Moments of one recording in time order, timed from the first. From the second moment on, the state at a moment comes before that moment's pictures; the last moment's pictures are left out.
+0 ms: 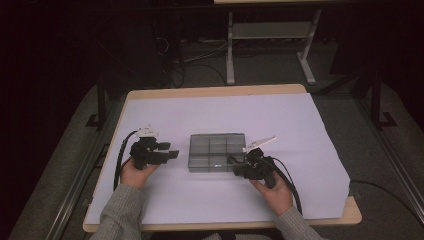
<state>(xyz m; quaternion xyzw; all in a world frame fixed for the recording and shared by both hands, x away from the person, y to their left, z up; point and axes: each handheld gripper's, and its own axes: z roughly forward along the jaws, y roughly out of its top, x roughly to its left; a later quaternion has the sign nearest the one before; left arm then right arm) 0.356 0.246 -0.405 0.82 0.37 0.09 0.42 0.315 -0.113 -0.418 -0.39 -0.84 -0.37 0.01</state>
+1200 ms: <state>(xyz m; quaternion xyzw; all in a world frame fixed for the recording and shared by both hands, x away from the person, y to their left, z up) 0.353 0.247 -0.403 0.83 0.37 0.10 0.41 0.313 -0.135 -0.393 -0.36 -0.84 -0.41 0.01</state>
